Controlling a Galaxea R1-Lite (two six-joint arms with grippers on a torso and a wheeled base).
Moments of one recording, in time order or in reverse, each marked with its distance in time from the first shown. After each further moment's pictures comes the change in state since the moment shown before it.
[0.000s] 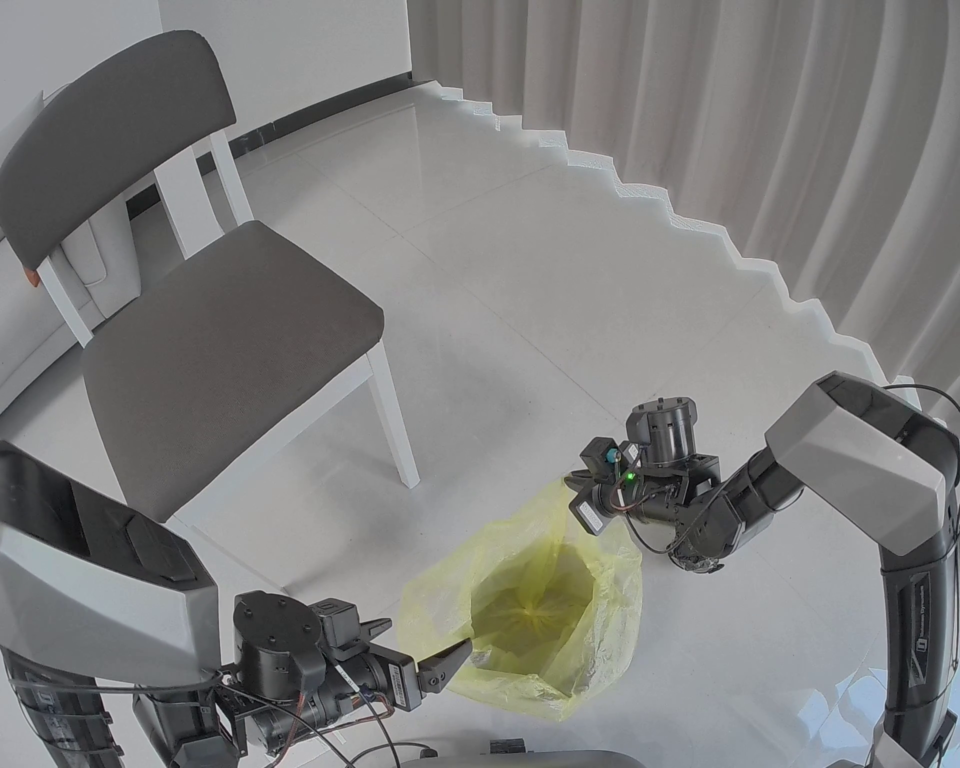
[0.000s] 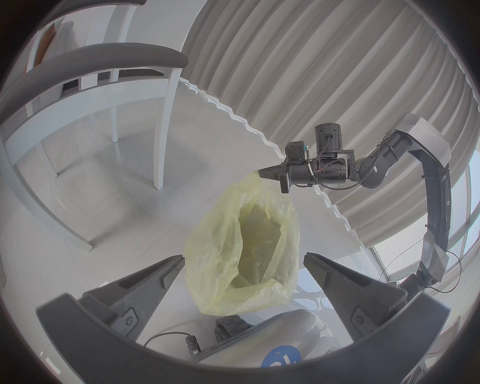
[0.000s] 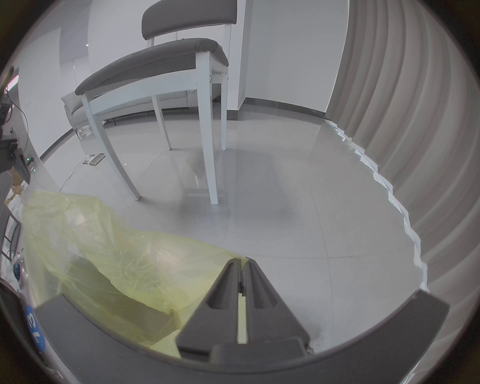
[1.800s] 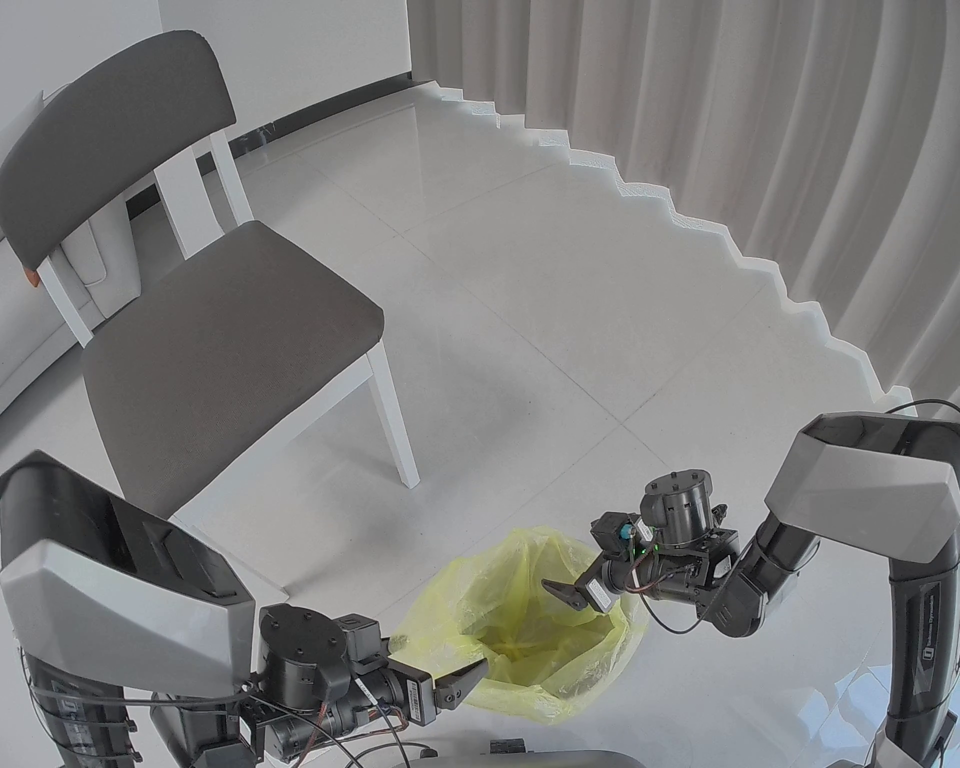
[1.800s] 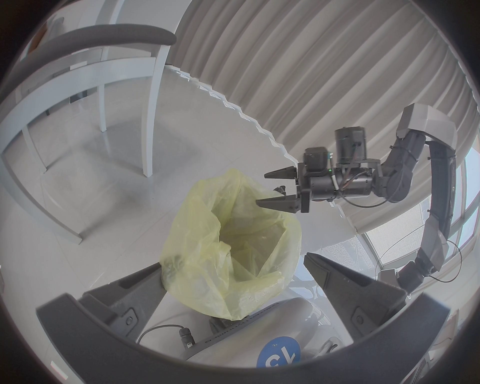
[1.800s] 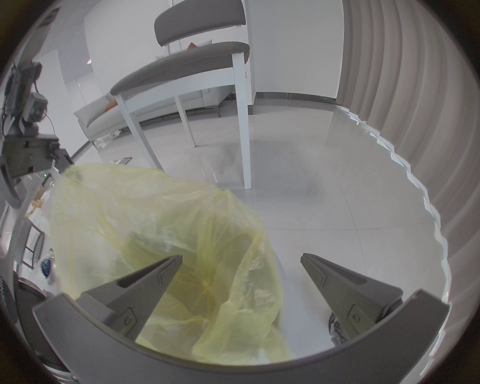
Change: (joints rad) left arm -0.030 0.069 -0.021 0.000 -0.037 0.000; right arm 0.068 -0.053 0.402 -0.277 0.044 0.106
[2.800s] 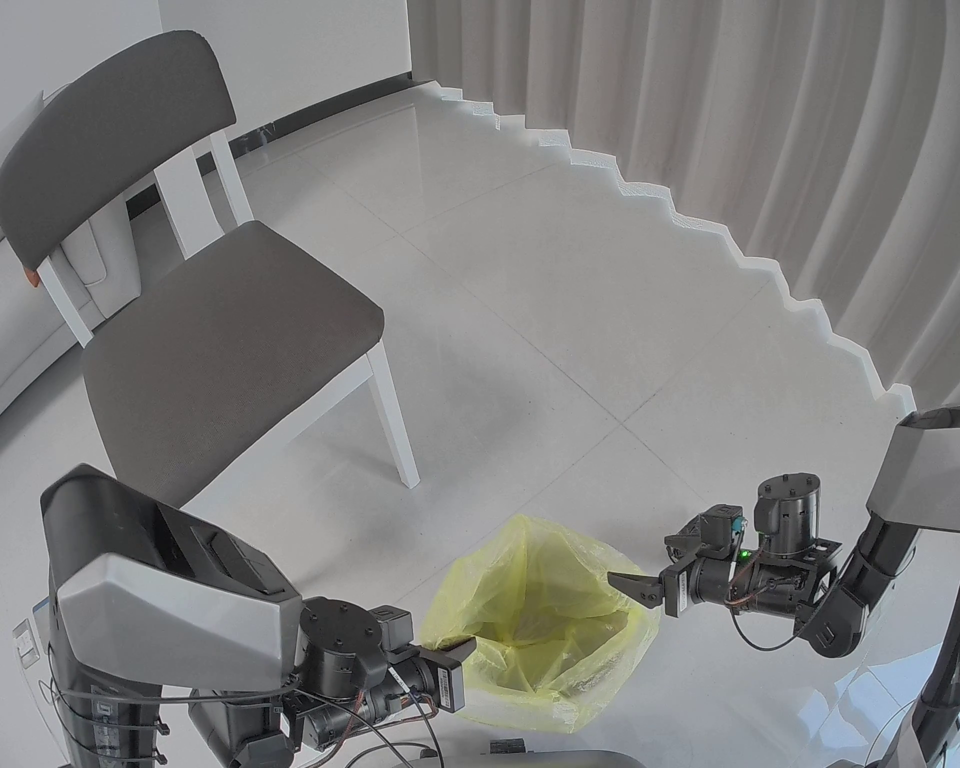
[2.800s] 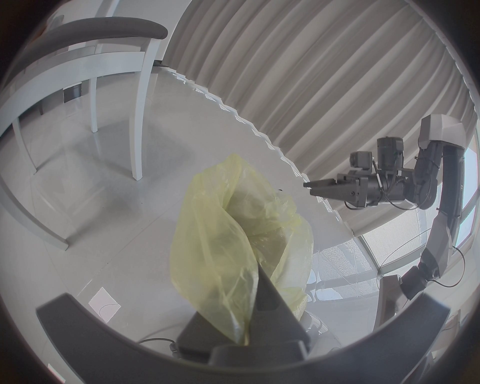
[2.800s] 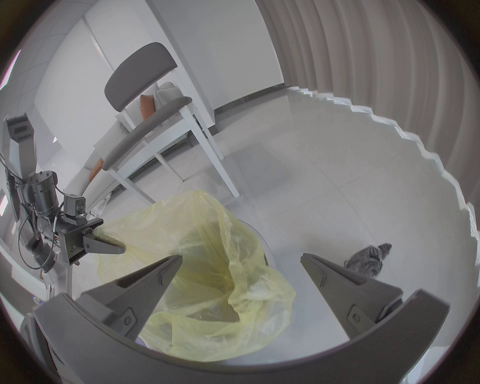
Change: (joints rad) left arm -0.003 0.090 -0.128 0.000 -0.024 0.000; right arm -0.118 -0.241 0.407 -0.230 0.111 0.387
